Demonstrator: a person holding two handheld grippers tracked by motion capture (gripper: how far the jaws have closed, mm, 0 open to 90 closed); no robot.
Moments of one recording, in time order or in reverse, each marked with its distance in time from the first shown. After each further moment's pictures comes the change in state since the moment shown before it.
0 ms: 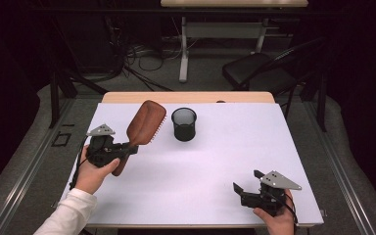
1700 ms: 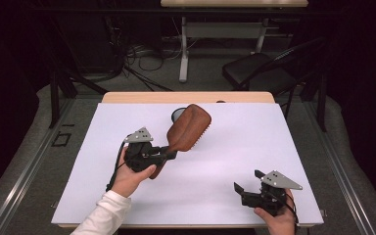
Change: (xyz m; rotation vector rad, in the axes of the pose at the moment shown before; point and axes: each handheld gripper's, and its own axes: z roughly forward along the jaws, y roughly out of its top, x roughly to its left) left arm -0.071 0.017 0.053 -0.079 -0.212 0.117; right arm -0.002 0.000 0.000 0.002 -0.003 0.004
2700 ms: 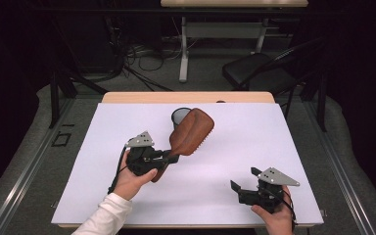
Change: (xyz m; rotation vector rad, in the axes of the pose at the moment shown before) left arm -0.002 -0.009 0.005 -0.018 -0.042 0.003; right arm 0.006 0.013 0.004 -0.013 0.032 -0.005
